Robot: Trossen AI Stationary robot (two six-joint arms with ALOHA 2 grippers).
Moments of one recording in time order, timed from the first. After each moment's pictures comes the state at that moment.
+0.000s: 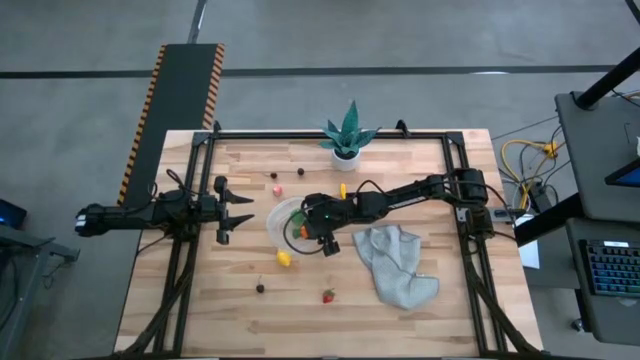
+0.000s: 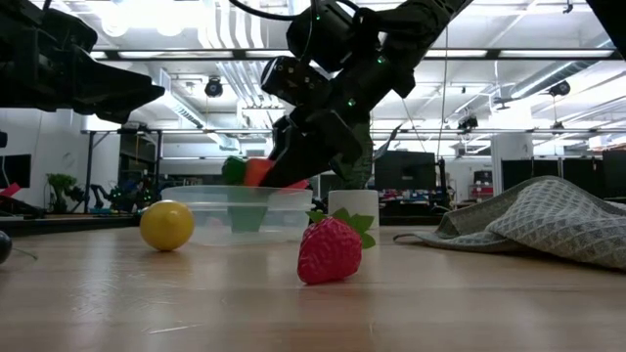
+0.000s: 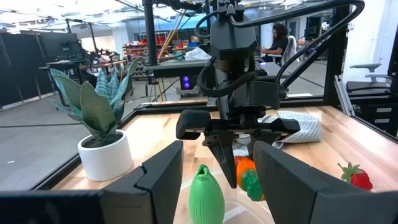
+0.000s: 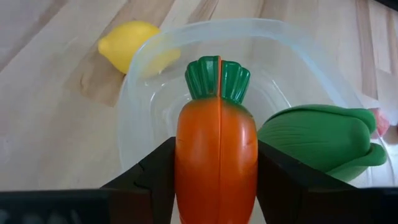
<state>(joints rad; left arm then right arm) 0.01 0.06 0.01 0.04 -0.09 0.08 0.01 2.01 1.30 -0.05 -0.08 -0.38</state>
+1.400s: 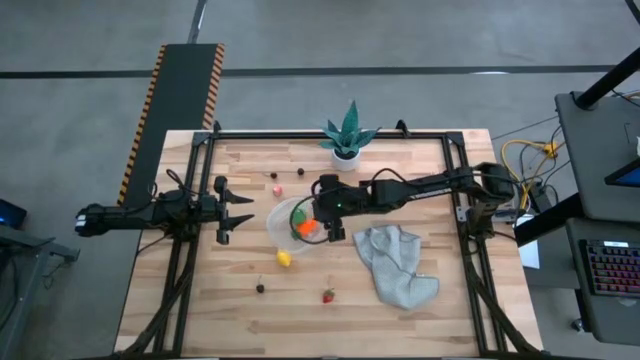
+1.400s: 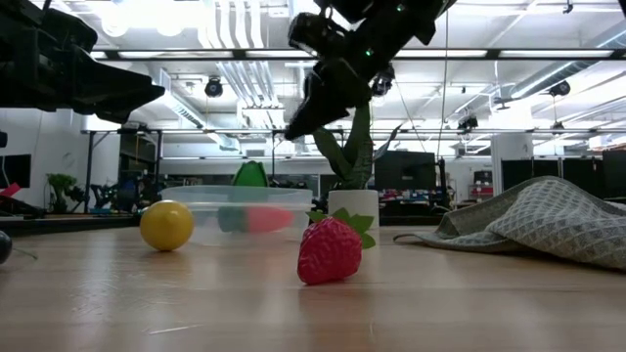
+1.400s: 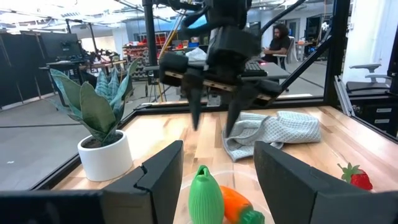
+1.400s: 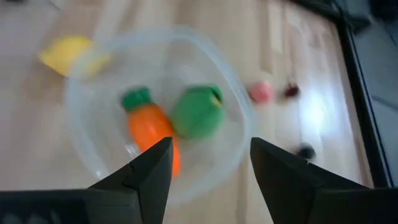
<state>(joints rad) 0.01 0.06 0.01 0.04 -0.09 0.08 -0.01 1.81 1.30 -0.25 0.15 -0.31</state>
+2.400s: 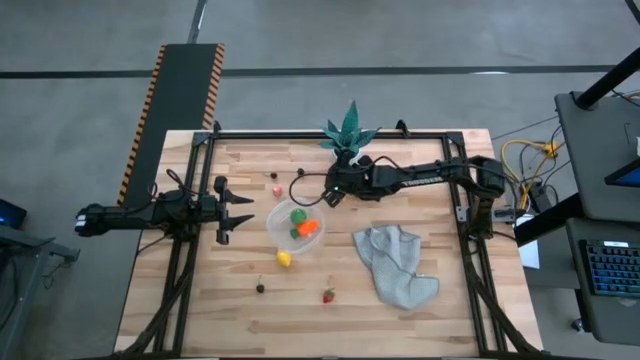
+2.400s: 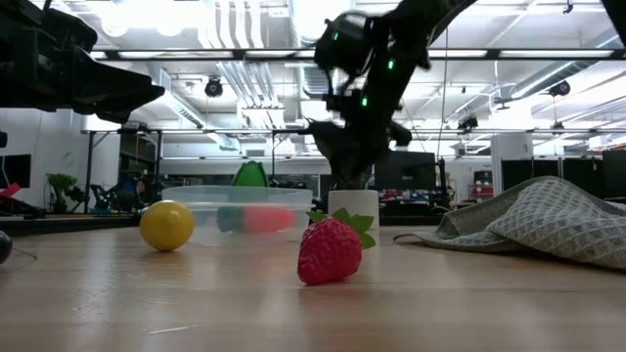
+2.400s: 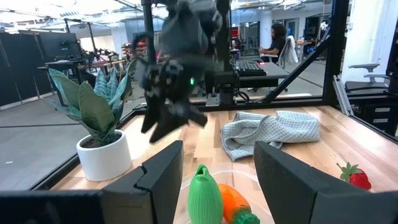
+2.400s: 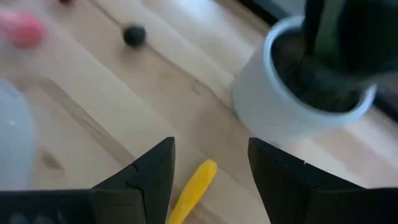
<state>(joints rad) 0.01 0.06 0.01 0.04 -0.08 0.08 -0.14 1.88 1.29 -0.46 0.53 0.53</state>
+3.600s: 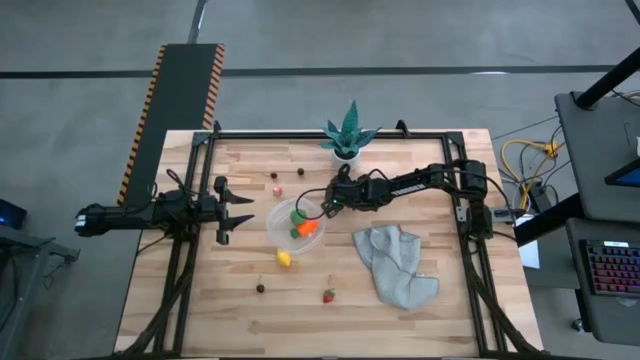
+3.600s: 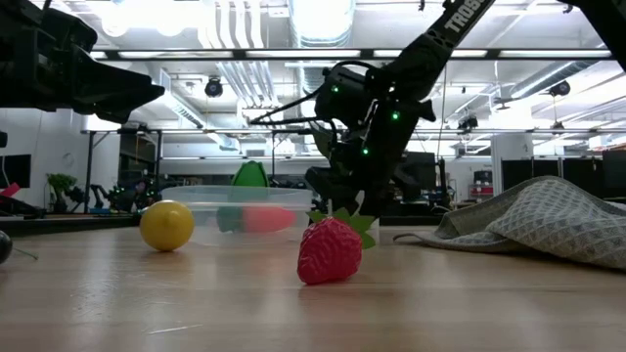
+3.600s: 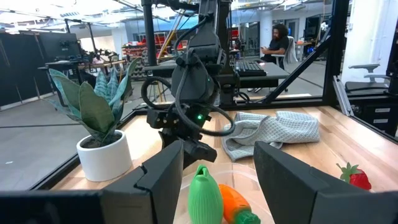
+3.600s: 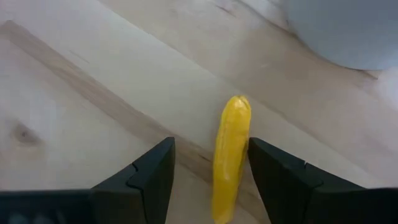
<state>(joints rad) 0.01 0.06 0.01 0.04 -0.08 0.08 -0.14 2.00 1.16 -0.23 0.42 0.71</state>
